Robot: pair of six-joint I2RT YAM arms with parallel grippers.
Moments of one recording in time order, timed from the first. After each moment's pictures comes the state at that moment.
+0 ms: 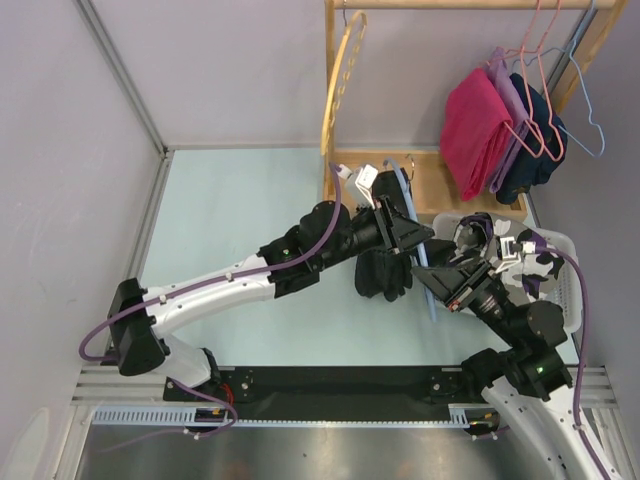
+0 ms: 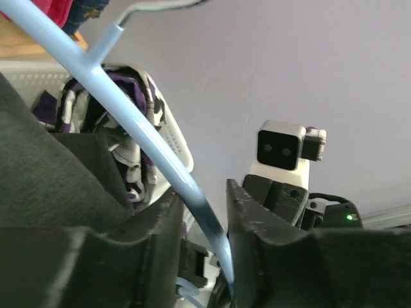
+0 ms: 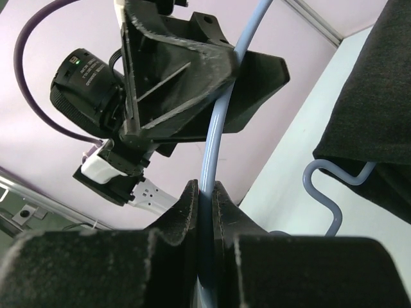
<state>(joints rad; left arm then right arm) -1.11 1.47 1.31 0.16 0.00 -0.92 0.46 0.19 0.50 -0.01 -0.38 1.11</state>
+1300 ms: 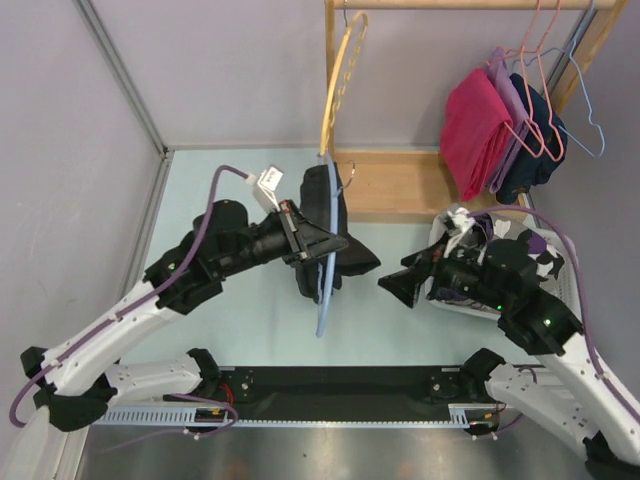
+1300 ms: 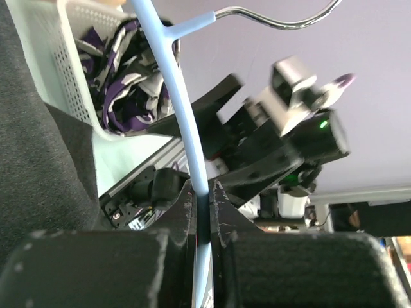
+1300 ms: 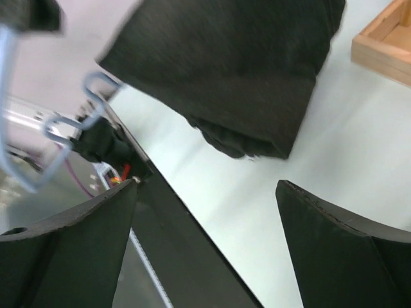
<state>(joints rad) -0.93 1.01 1.24 -0.38 0.15 -1.07 0.64 0.62 0.92 -0.50 -0.33 0.39</state>
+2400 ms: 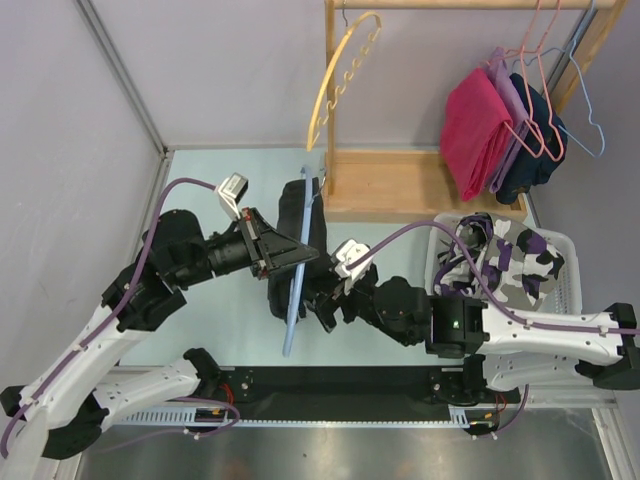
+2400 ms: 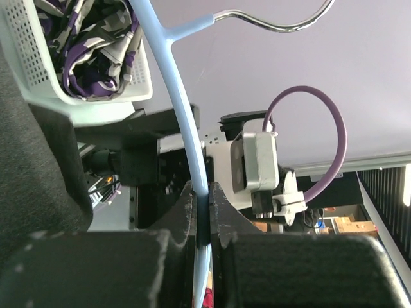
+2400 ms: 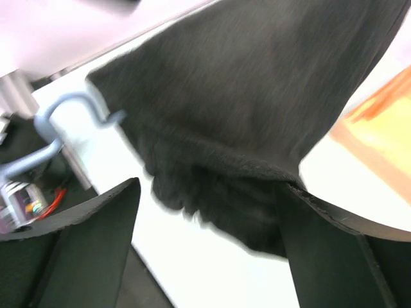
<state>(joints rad) -0.81 0.83 1.22 -0.48 0.34 -1.21 1.43 1.07 1.02 -0.15 0.55 0.11</state>
